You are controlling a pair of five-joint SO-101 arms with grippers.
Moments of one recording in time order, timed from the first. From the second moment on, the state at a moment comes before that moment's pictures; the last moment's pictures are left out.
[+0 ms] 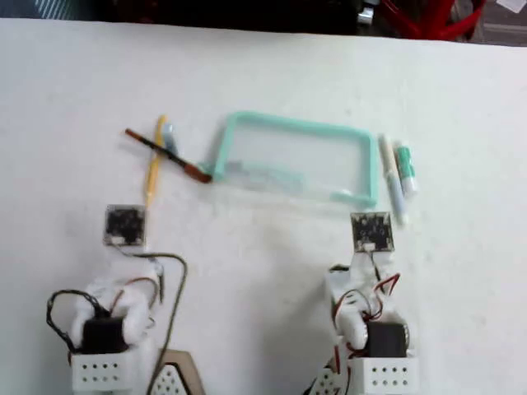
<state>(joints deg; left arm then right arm) -10.5 -104.3 97.1 66.4 -2.2 -2.4 -102.8 96.4 70.4 4.4</state>
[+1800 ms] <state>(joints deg) 6.5 -104.9 47.3 52.4 -15.8 -0.8 -102.8 96.4 69.3 4.4</state>
